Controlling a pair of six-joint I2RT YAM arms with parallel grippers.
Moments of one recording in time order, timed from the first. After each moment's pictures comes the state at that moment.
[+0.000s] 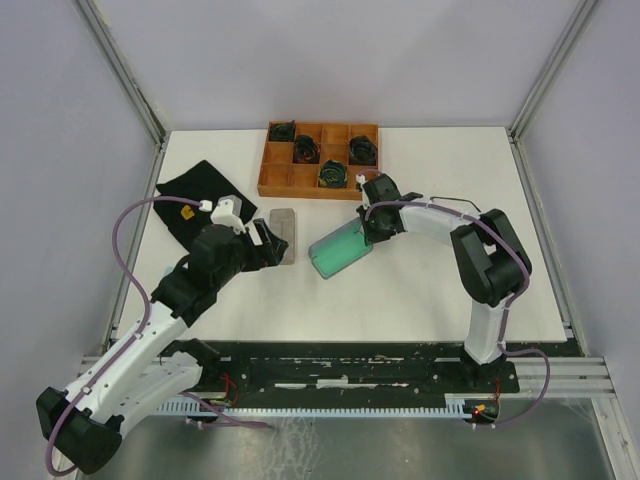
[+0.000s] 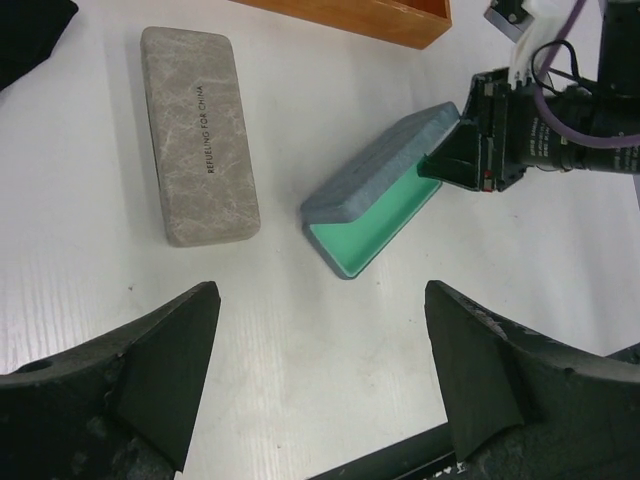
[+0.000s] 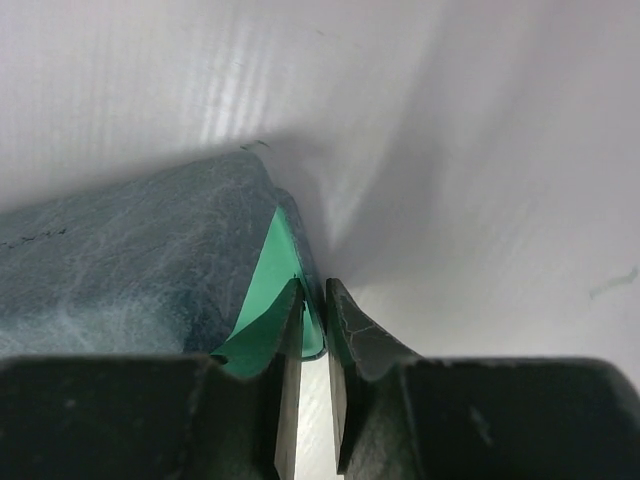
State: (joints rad) left arm -0.54 0.78 0.69 -0.37 -0.11 -0.59; right arm 0.51 1.93 1.27 -0.41 -0.06 0.19
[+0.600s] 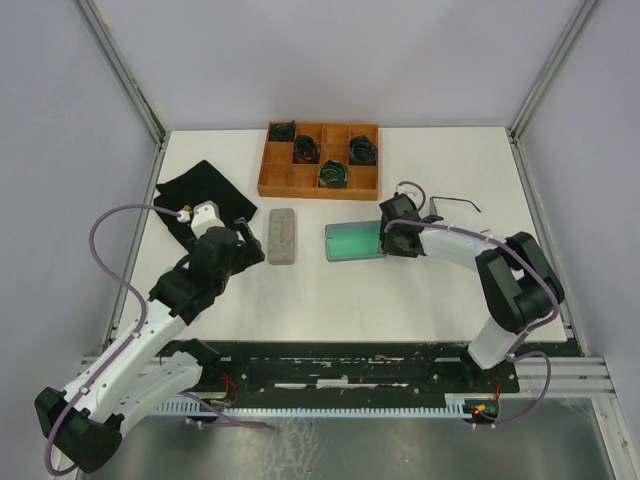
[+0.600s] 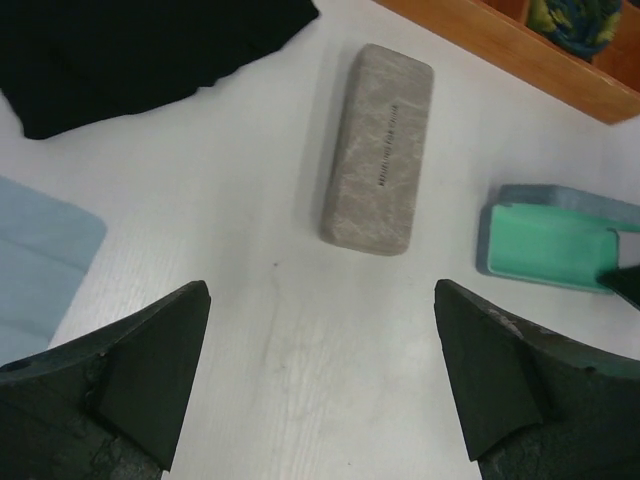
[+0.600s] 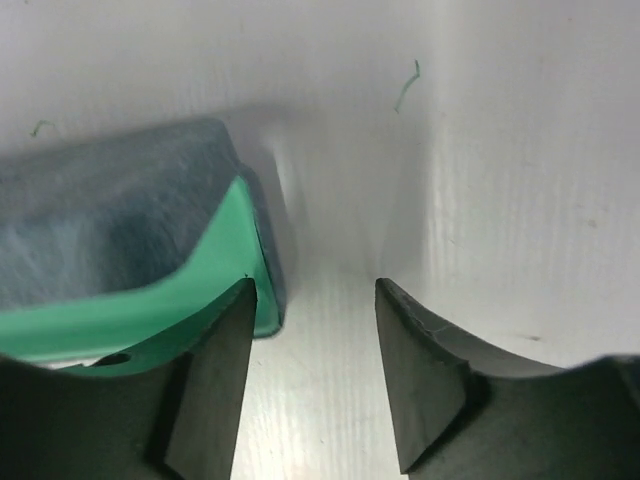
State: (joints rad) left arm -0.54 0.79 0.71 -0.53 -0.42 -0.68; right arm 0.50 1.72 0.98 -0.31 0.26 0.57
